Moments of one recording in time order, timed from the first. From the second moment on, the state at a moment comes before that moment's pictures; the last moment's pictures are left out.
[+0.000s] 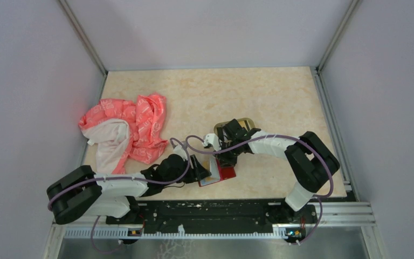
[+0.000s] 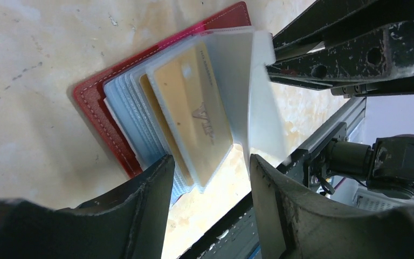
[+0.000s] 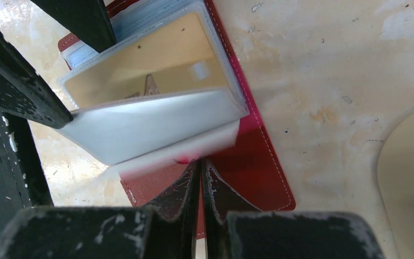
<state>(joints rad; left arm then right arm) -1.00 1.24 0.25 0.47 -0.06 -1.07 0.71 1.63 0.86 -0.37 -0.52 -0.55</state>
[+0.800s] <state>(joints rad) -1.00 1.23 0.36 0.22 -0.08 -1.01 0.71 1.64 0.87 -0.38 -0.52 -0.55</state>
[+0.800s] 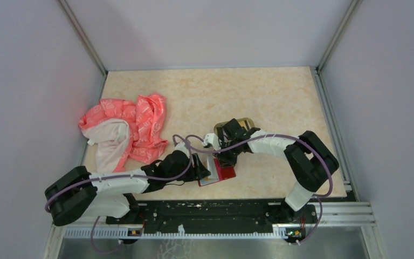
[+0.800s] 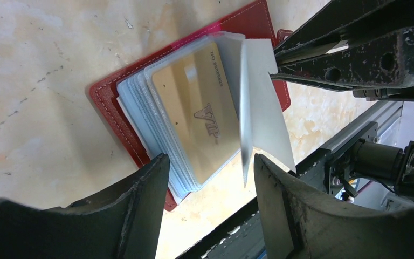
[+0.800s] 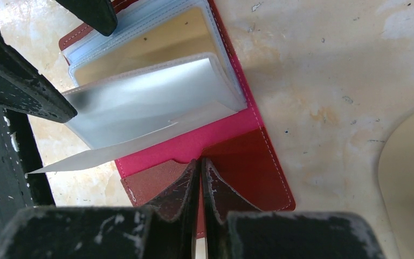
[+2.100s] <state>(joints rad) -0.95 1.39 0.30 0.71 0.07 -1.04 0.53 1.60 0.88 -0.42 -0.79 -0.47</state>
